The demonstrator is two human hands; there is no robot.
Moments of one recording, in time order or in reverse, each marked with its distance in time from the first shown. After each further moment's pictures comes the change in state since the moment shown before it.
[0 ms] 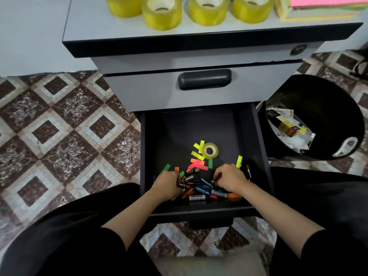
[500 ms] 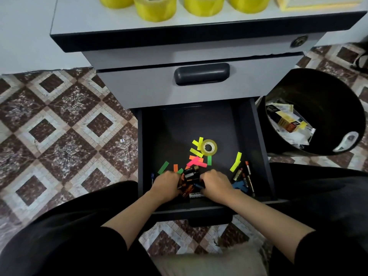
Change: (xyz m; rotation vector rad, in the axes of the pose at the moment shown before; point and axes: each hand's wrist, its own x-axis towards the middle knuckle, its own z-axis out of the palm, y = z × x) left_hand 0.000 0.002 0.009 0.198 -0.028 0.085; right_hand -0.014 -0.031 0.024 -0.263 -0.047 -0.209
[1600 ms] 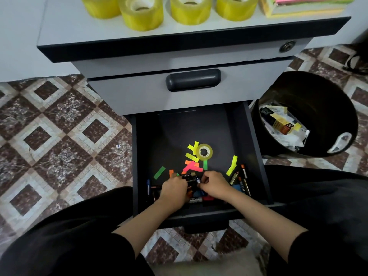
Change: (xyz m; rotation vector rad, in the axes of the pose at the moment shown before) left_hand 0.005 0.037 0.004 0.133 0.060 -0.046; right_hand 0.011 0.018 0.005 0.631 0.018 0.211
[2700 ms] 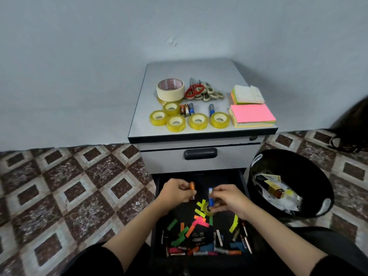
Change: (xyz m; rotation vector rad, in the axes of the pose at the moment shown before) left_hand -0.071 -0.010 -0.157 -1.069 0.312 0.038; right_hand -0.098 -0.088 -0.114 0.661 0.010 -0.165
